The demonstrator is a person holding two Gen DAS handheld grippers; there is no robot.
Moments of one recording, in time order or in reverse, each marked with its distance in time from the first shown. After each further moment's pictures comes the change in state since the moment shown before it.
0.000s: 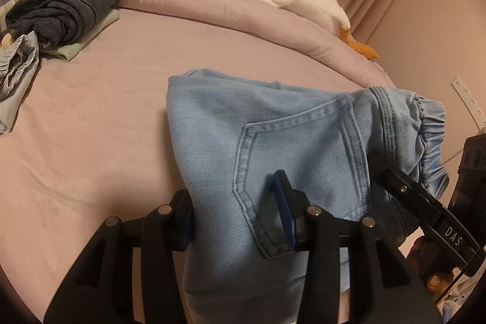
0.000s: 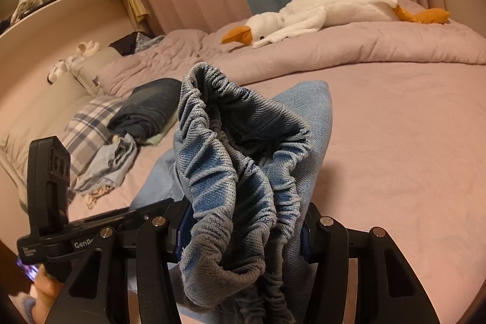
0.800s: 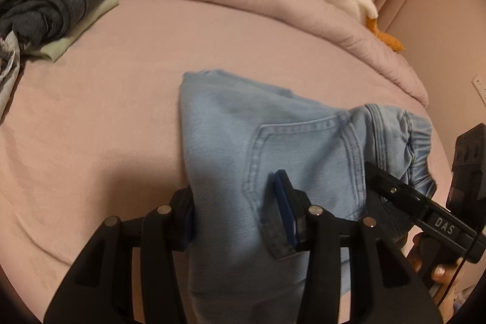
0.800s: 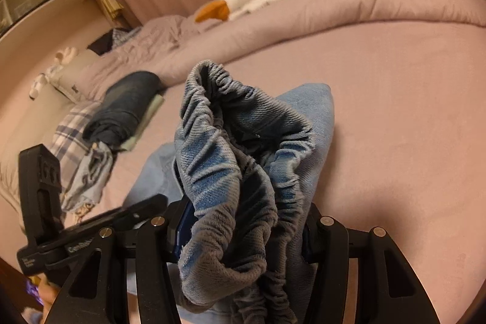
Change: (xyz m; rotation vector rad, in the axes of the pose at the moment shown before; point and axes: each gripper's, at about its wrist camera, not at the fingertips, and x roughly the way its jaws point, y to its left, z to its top) left arm 0.060 0.031 0.031 -0.009 0.089 0.068; right arm 0.074 -0.033 0.010 0.116 0.135 -0.006
